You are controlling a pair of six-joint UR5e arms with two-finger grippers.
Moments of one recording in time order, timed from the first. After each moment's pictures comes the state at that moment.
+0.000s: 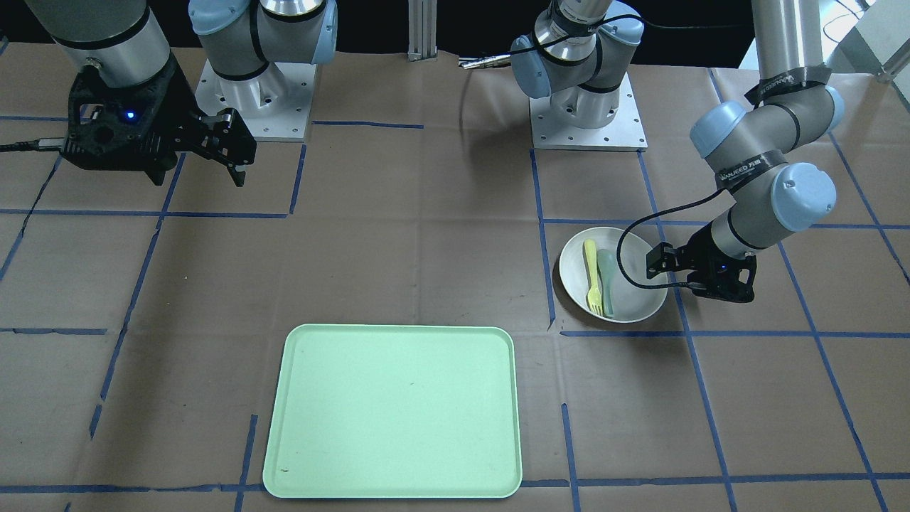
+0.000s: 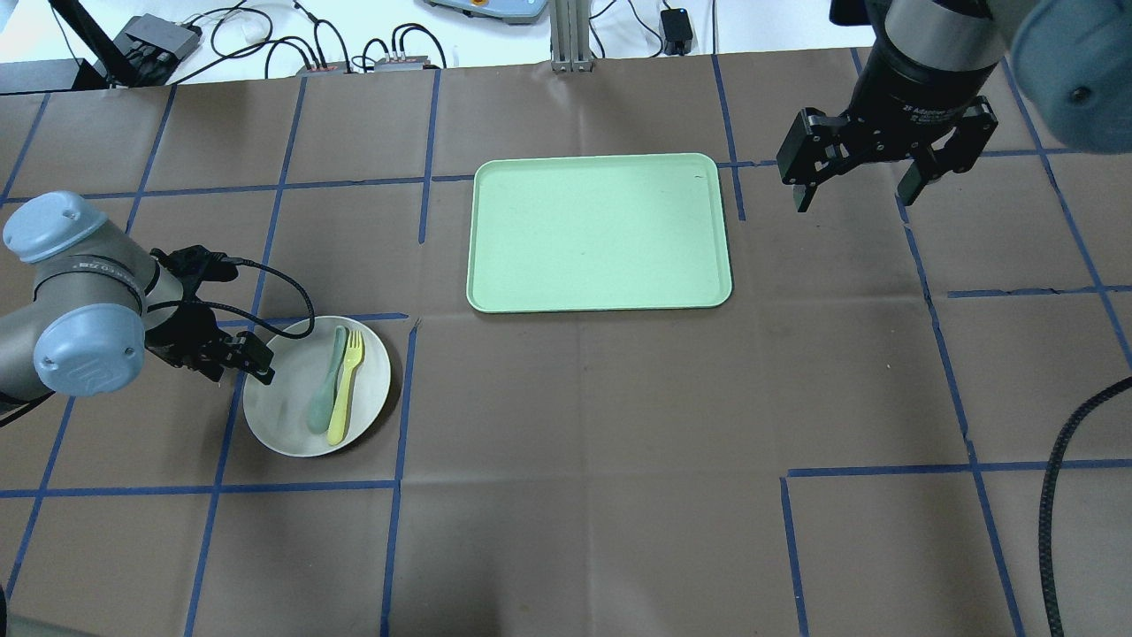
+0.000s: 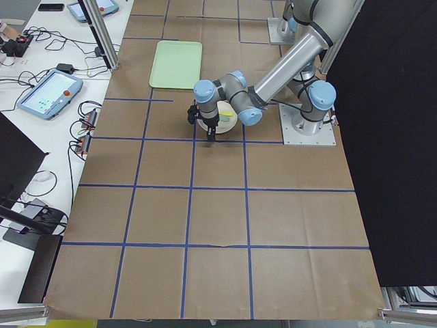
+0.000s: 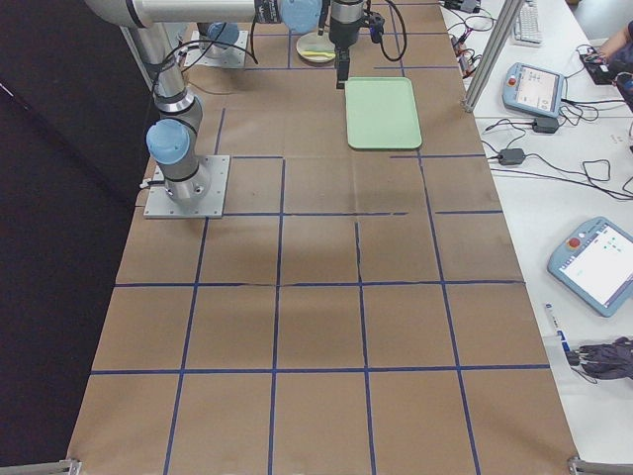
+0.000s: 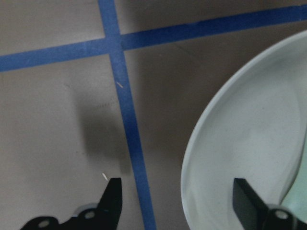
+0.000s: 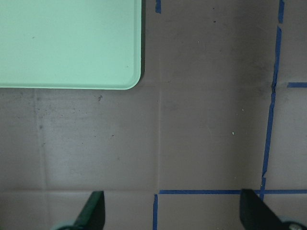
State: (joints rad) left arm -1.10 -1.82 -2.09 -0.97 1.54 0.60; right arm 1.56 -1.56 1.55 -1.53 -1.58 -0.03
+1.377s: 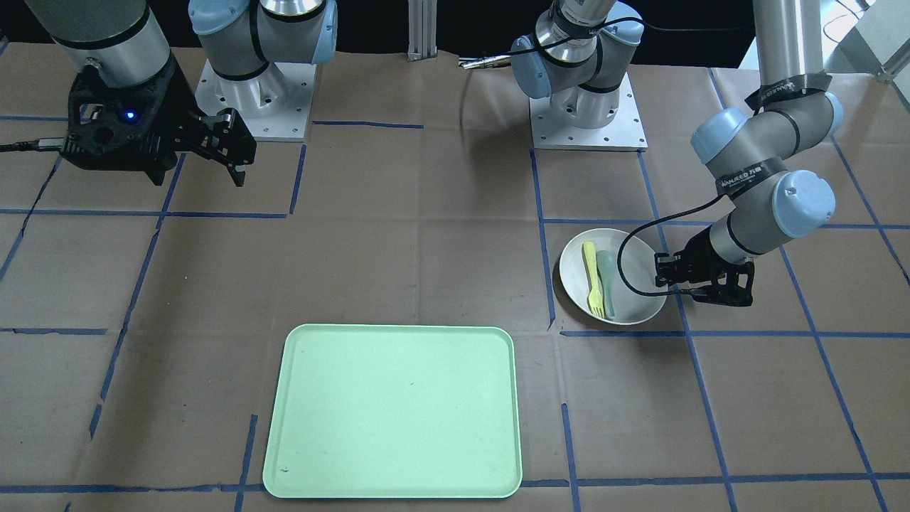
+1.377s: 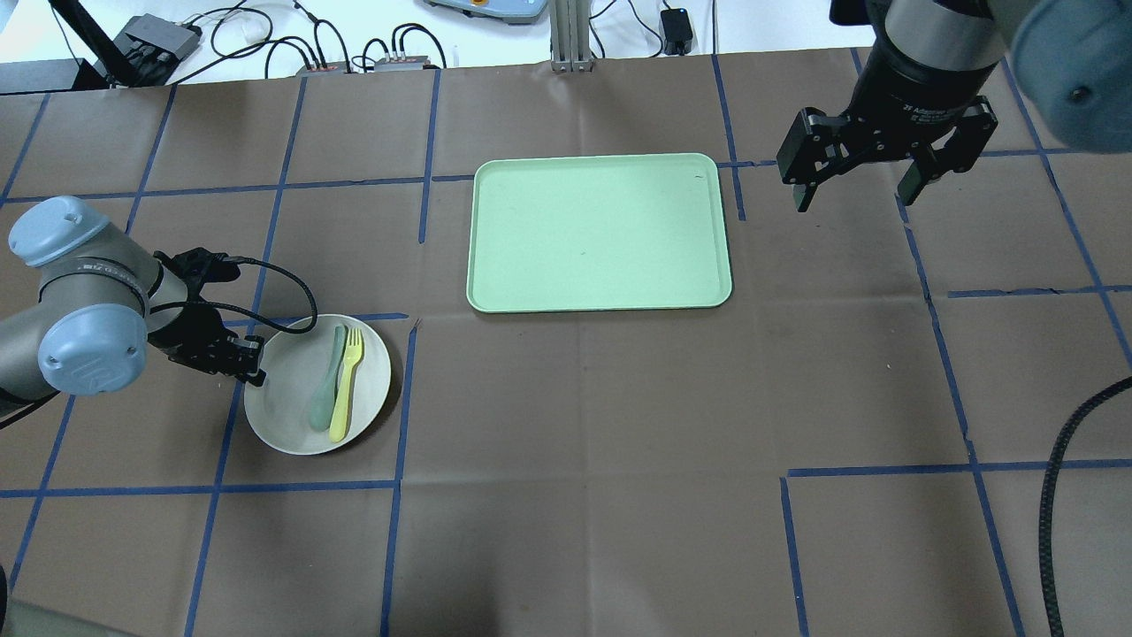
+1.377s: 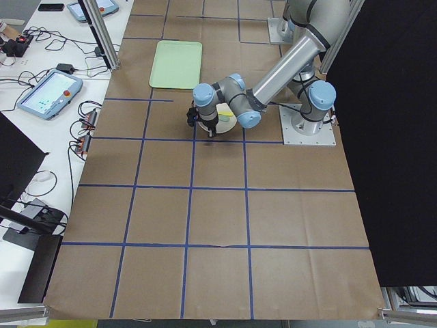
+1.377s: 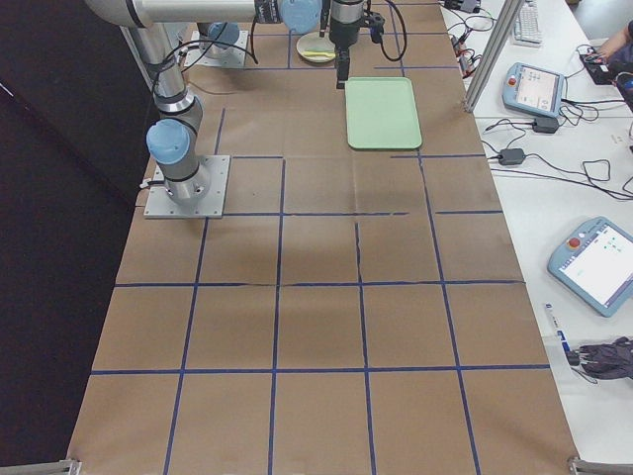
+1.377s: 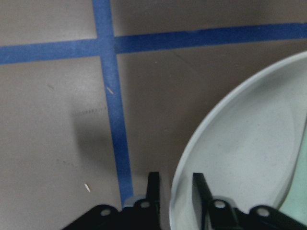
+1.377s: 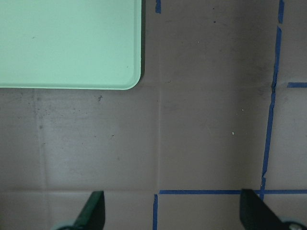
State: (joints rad) left arm -1.09 -1.84 -2.08 -0.97 1.52 0.56; right arm 1.56 -1.56 1.55 -1.53 -1.58 -0.03
